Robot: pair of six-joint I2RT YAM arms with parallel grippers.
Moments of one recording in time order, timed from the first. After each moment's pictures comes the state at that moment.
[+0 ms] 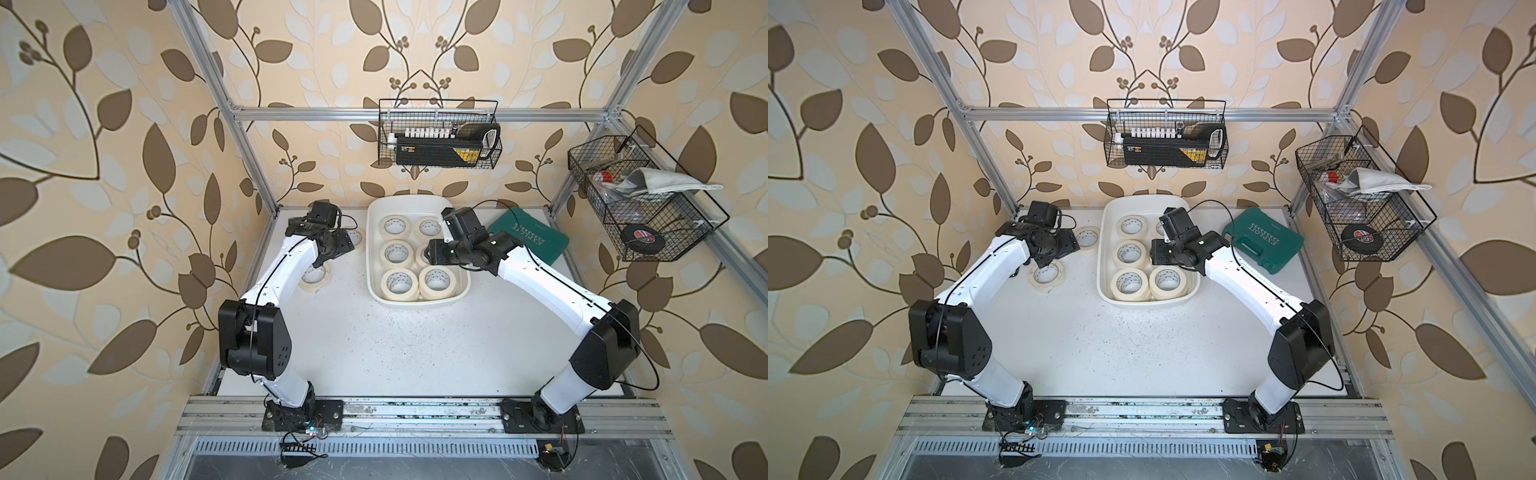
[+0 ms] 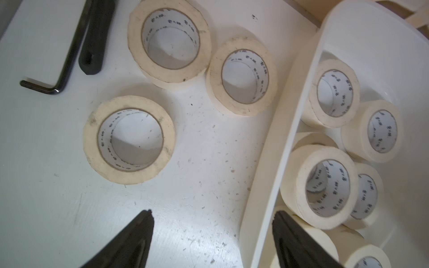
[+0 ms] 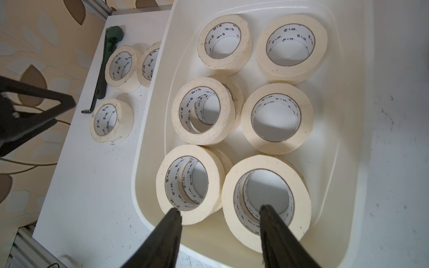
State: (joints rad) left arm -0.21 1.60 1.44 -0.86 -0.05 -0.63; right arm 0.58 1.68 1.53 -0.69 0.03 0.50
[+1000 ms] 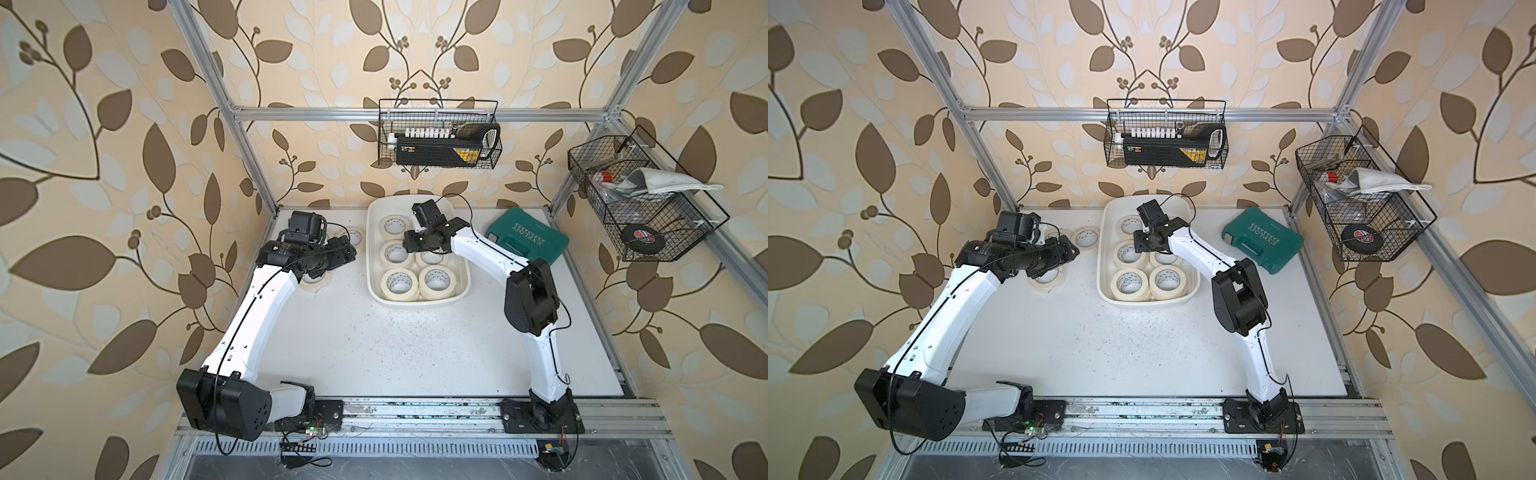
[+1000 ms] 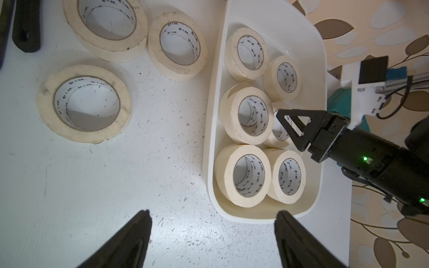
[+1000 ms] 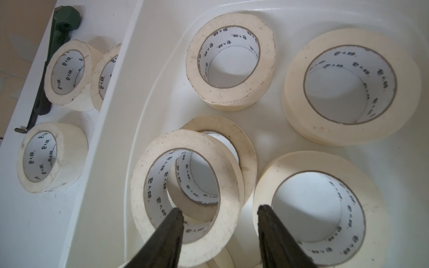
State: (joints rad) left arm -0.21 1.27 1.33 -0.92 0.18 -0.55; right arm 0.55 2.21 1.95 -0.63 0.00 0.39
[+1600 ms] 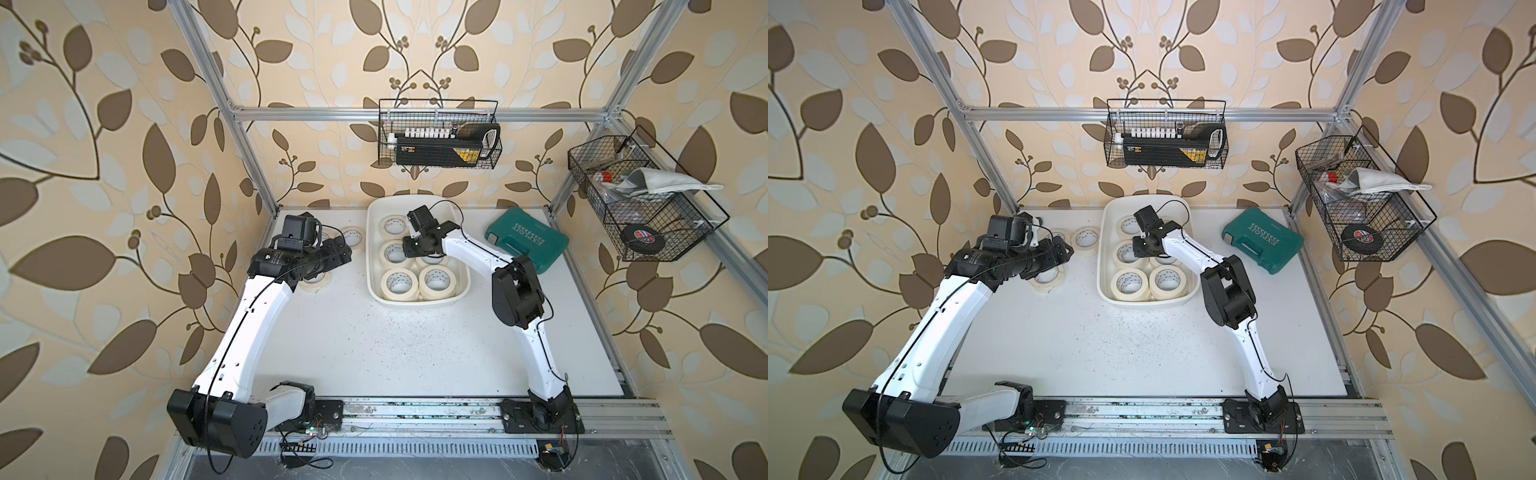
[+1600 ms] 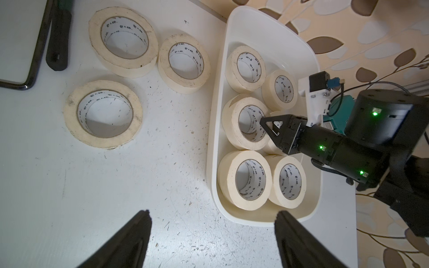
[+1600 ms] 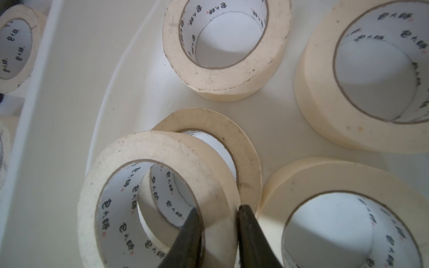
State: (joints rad) left arm -0.21 1.22 1.31 -0.91 0.14 -0.55; right arm 0.55 2.32 2.01 -0.65 0.00 0.39
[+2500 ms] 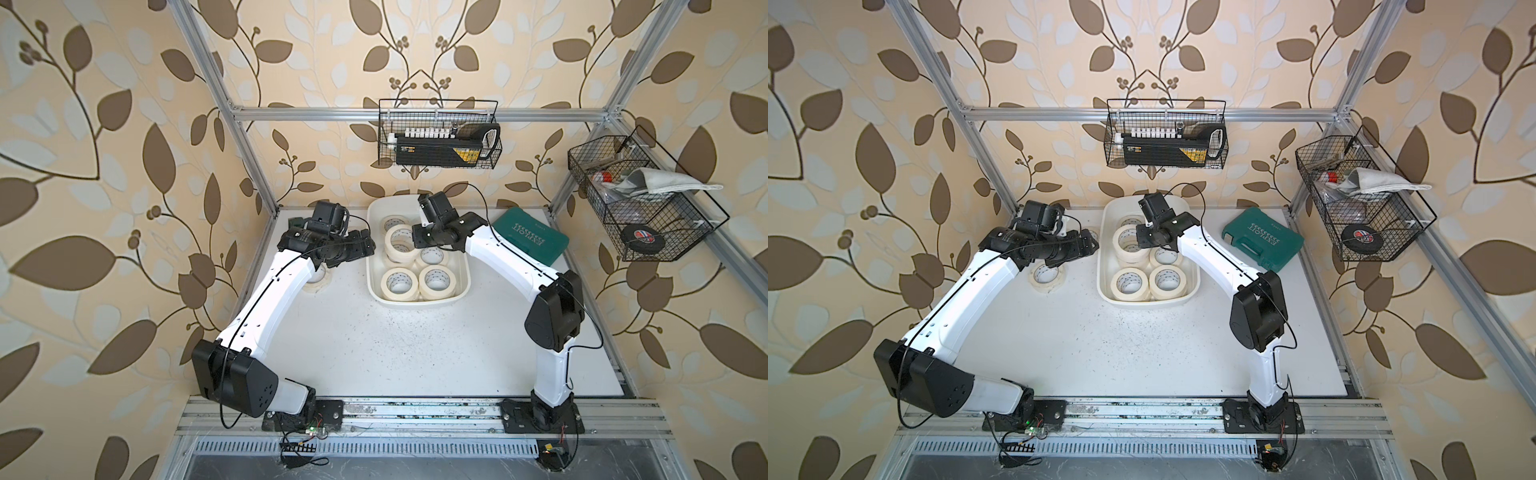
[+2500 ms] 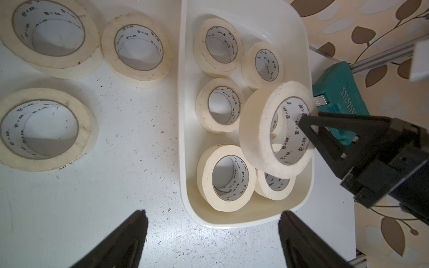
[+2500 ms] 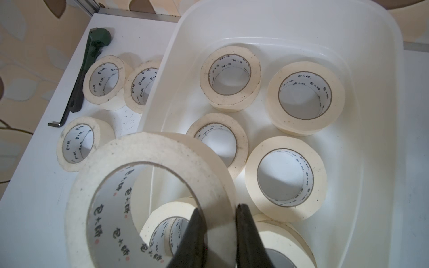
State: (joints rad) left arm -0.36 1.43 1.48 -0.92 0.15 -0.53; right arm 0.59 1.97 1.87 -0.74 0.08 0.38
